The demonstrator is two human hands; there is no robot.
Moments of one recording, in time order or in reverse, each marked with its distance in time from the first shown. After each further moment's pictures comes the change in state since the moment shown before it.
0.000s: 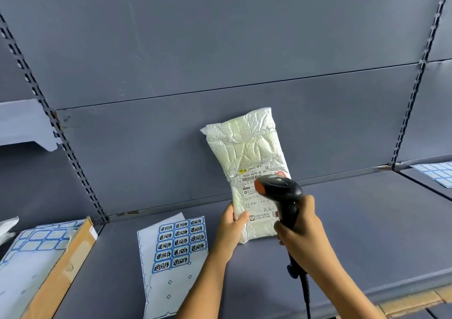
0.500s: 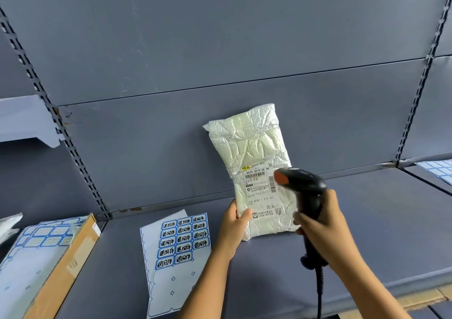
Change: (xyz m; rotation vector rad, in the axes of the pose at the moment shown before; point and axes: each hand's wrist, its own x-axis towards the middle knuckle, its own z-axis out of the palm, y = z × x) left_hand -0.004 0.000 -0.001 -0.027 -0.037 0.018; right_hand 0.010 0.014 -0.018 0.103 0.082 0.065
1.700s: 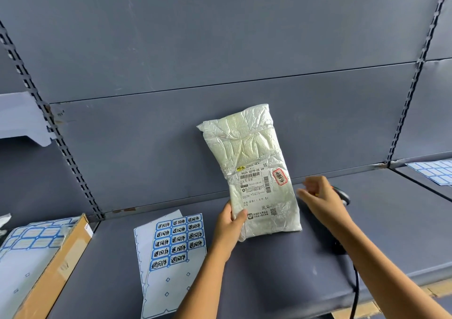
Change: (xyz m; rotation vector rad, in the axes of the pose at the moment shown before) left_hand -0.007 0.003 0.002 -0.030 0.031 0.008; right_hand 0.080 0.043 -0.012 -0.231 0.007 0.006
